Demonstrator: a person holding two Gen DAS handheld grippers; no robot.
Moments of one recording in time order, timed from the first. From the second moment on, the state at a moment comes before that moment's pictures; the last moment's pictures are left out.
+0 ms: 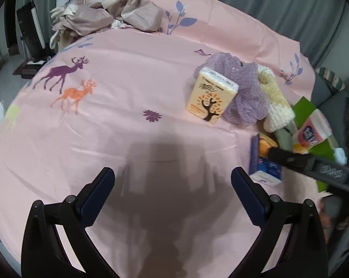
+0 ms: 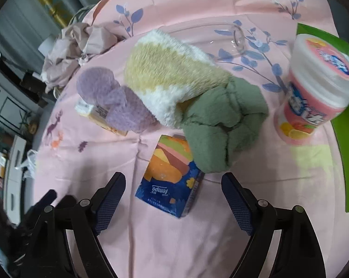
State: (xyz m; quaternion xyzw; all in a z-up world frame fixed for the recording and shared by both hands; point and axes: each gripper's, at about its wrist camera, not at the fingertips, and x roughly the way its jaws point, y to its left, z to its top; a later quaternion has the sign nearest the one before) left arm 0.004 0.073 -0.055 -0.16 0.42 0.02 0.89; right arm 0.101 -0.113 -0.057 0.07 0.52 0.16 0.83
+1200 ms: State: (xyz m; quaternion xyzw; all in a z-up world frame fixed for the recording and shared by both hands) left arm -0.002 0.027 -0.070 -0.23 0.48 -0.15 0.83; right arm 0.060 -0.173 -0.056 0.17 0.53 0.26 0.79
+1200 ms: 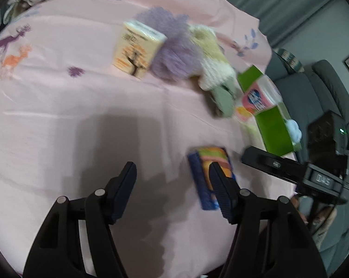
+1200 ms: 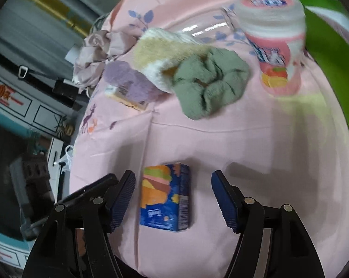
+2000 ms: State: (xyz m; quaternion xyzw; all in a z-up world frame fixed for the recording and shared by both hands) left arm -0.006 -0.031 -0.060 -0.20 0.48 -0.19 0.83; right arm 0.050 -0.169 -0.055 0.15 0.52 0.29 0.79
